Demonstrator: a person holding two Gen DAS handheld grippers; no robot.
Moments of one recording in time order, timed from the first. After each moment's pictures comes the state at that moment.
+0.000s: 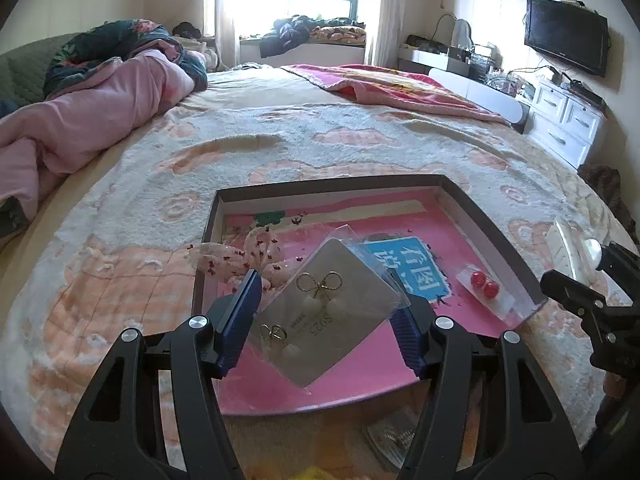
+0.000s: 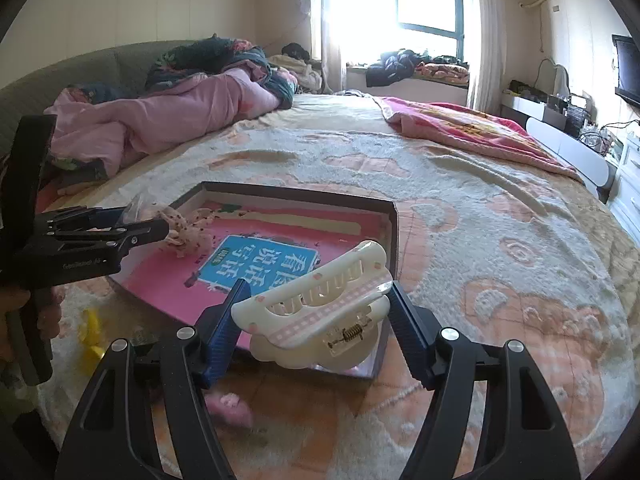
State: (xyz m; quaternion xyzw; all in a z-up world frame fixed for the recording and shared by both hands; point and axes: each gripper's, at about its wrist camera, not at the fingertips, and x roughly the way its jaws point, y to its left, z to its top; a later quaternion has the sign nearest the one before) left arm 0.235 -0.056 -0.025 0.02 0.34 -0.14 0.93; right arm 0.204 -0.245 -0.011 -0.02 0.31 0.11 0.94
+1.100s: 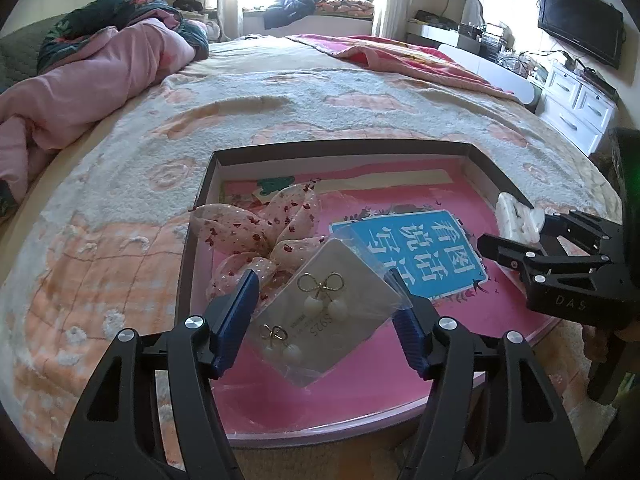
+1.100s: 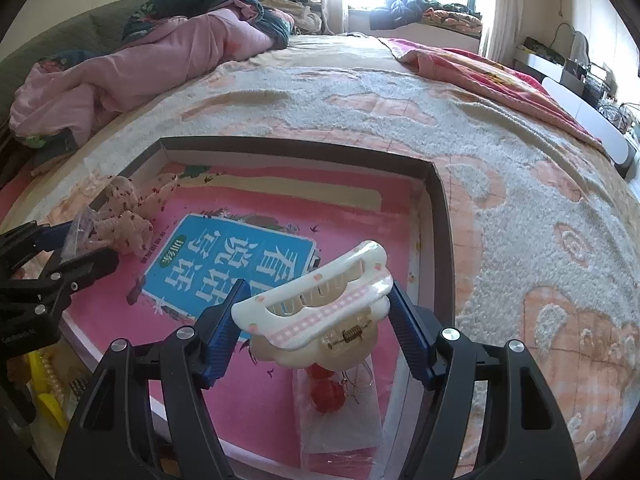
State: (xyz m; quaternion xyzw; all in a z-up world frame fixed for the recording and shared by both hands) left arm 0.261 -0.052 -0.056 0.02 0.39 -0.13 0.91; right arm 0.298 -0.227 -0.061 -0.03 0.41 0.10 0.90
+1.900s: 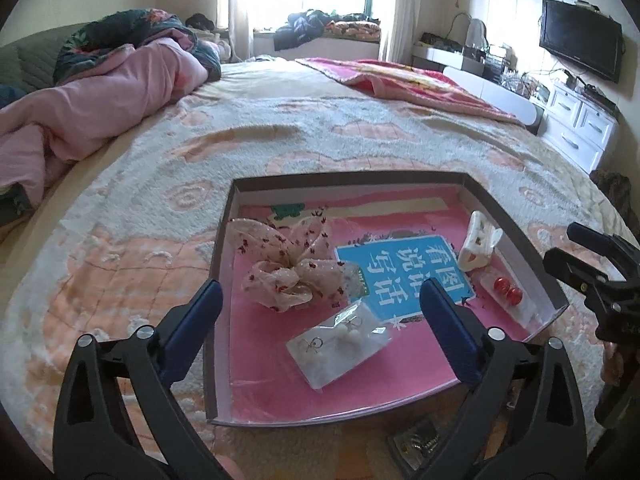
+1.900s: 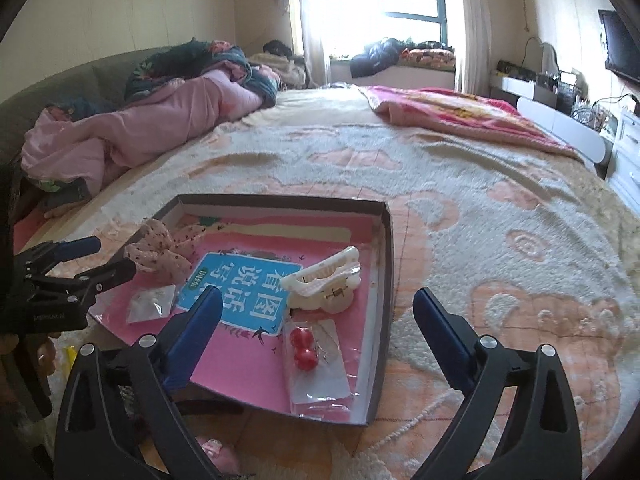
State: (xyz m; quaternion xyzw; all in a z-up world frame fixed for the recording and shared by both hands) left arm 0.242 -0.045 -0.032 0.01 0.35 -0.11 0.93; right arm 0.232 -0.255 -0.019 0.01 0.32 0.09 0.95
